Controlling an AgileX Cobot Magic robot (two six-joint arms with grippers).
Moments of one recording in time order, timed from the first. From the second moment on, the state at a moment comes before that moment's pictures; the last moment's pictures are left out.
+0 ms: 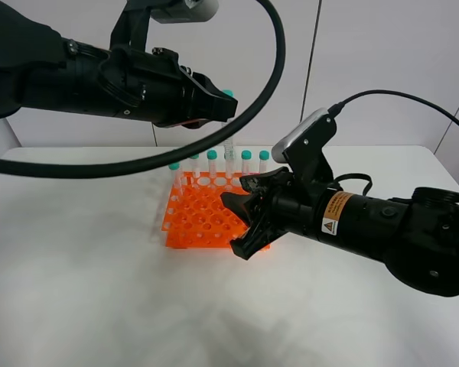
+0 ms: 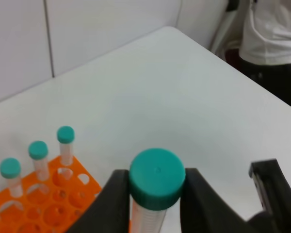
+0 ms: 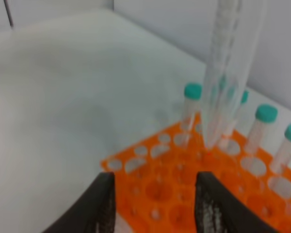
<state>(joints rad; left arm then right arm) -0.57 1.45 -1.13 -0.89 0.26 0.82 0.65 1.48 -0.57 -0.24 -0.50 0.05</state>
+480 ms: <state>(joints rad) -0.57 1.45 -1.13 -0.89 0.26 0.83 0.53 1.48 -0.57 -0.19 -0.19 -0.03</state>
